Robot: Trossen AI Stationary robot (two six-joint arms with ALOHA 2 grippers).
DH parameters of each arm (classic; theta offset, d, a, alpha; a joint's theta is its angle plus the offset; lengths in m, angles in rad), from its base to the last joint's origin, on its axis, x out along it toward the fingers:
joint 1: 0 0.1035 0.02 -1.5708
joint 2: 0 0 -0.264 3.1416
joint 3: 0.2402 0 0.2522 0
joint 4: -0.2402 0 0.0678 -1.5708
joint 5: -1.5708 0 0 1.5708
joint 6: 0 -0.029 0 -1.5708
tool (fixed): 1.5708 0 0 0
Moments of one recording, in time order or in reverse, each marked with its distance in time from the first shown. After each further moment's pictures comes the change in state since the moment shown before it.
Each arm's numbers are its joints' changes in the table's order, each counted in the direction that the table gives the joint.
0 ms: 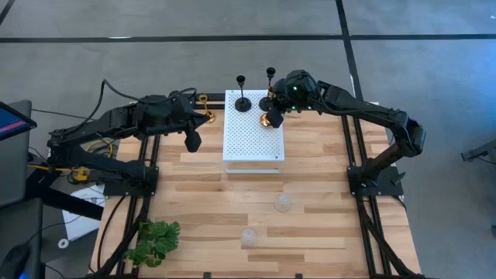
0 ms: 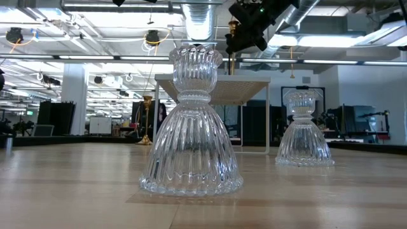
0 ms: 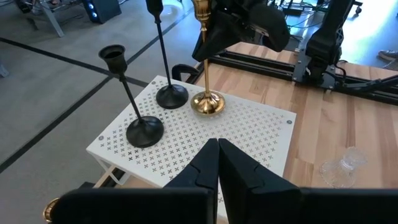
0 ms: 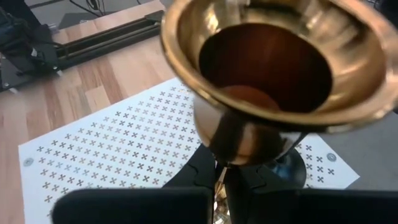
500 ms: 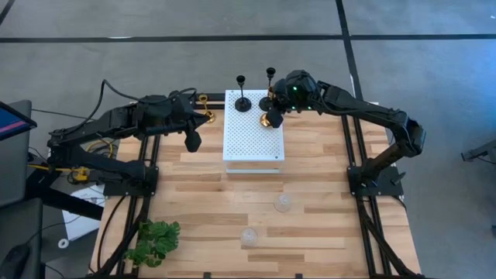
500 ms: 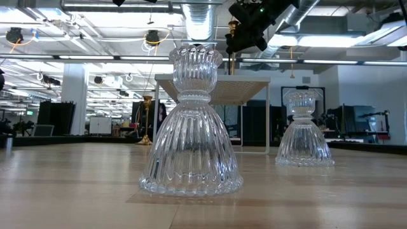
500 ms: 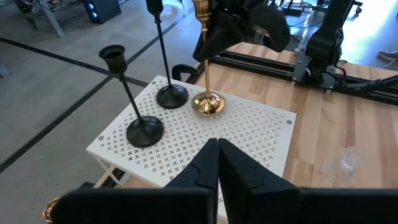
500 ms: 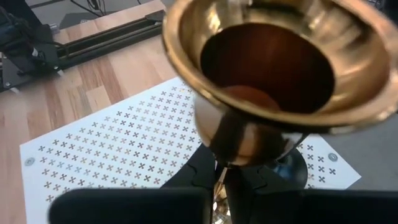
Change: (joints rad) left arm 0.000 0.000 0.000 0.000 0.000 0.000; right arm 0.000 0.000 -0.001 0.000 0.000 -0.001
